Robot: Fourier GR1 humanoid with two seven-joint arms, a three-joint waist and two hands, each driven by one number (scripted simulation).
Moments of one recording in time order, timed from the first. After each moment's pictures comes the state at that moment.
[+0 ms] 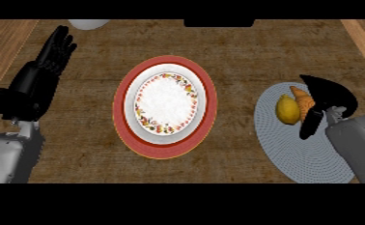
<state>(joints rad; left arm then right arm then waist) -0.28 0.38 0.00 -1.60 0.15 0.03 0.12 -0.41 -0.58 0.29 -1.28 0.58 0.42 0.74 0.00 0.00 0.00</state>
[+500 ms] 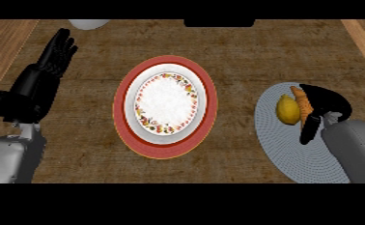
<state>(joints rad) -0.27 0.34 0.03 -1.61 0.12 -0.02 0.12 -0.39 -0.52 0.24 -1.12 0.69 0.41 0.62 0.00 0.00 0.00</state>
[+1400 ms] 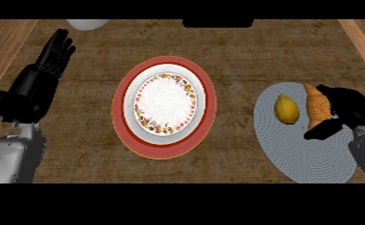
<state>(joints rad) -0.27 0.32 0.07 -1.60 0.08 -0.04 0.12 -0.31 -0.61 0.17 -1.03 0.83 0.02 0.11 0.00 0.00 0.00</state>
